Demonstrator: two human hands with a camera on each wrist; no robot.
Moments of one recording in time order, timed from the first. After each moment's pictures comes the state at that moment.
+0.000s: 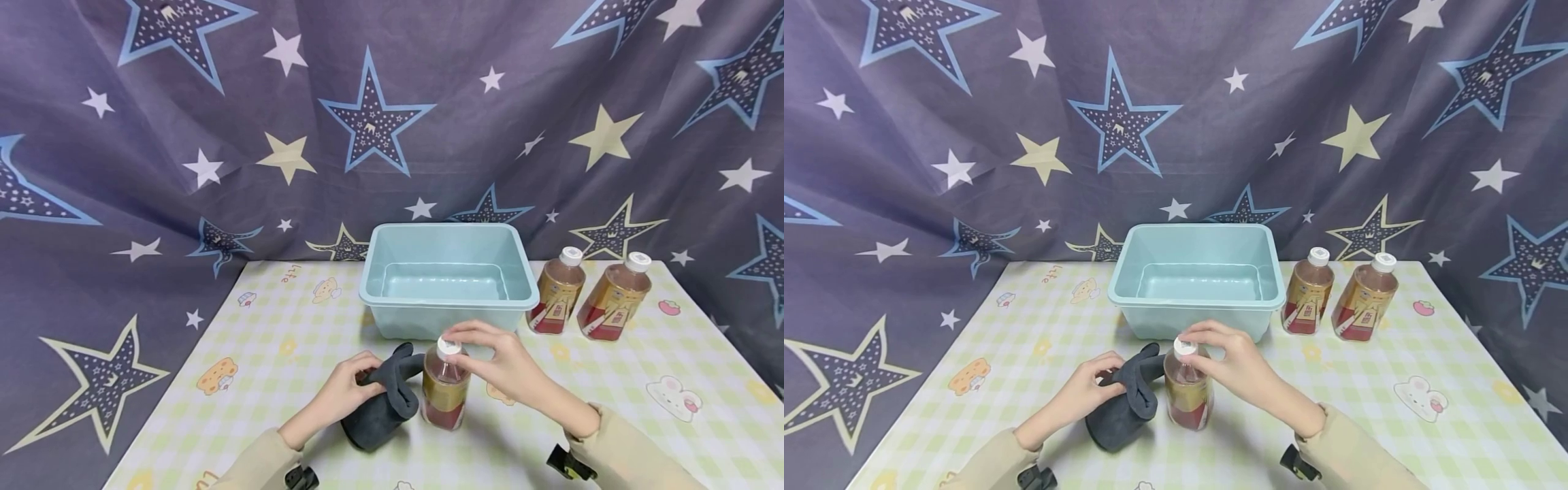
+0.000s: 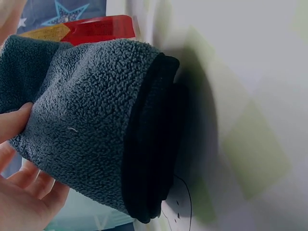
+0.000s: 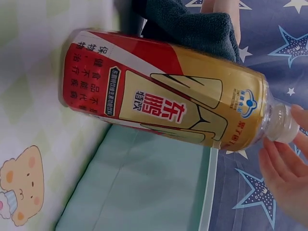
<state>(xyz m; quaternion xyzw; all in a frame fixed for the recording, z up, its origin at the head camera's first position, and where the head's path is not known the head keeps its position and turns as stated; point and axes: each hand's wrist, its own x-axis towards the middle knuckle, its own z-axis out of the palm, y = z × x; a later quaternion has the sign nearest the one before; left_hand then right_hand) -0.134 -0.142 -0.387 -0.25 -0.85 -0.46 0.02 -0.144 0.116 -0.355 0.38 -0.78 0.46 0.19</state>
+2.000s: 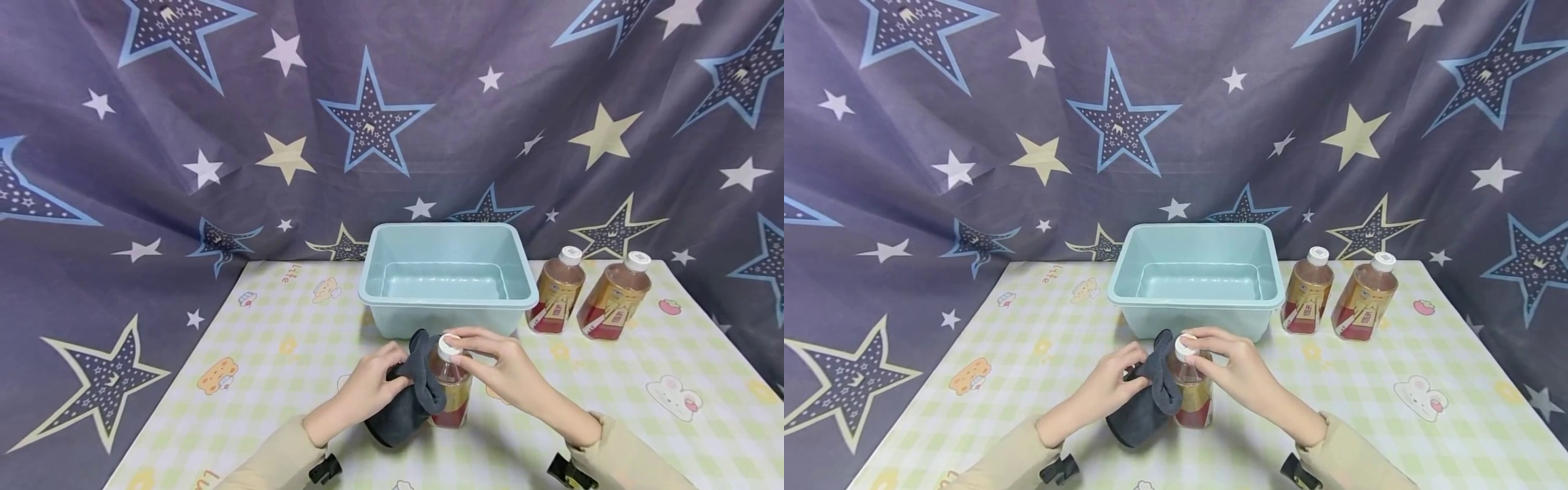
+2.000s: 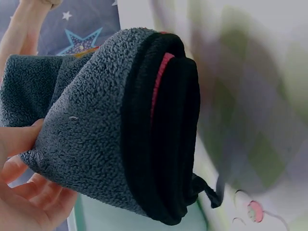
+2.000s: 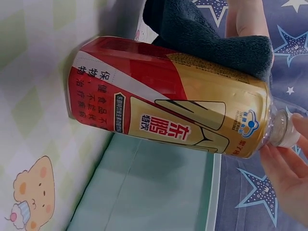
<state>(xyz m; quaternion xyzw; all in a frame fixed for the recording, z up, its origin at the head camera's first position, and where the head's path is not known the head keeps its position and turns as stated) -0.142 -0.108 -0.389 -0.34 -0.86 -0.37 0.12 -0.141 0.120 -0.363 0.40 -0.76 0.48 0.20</state>
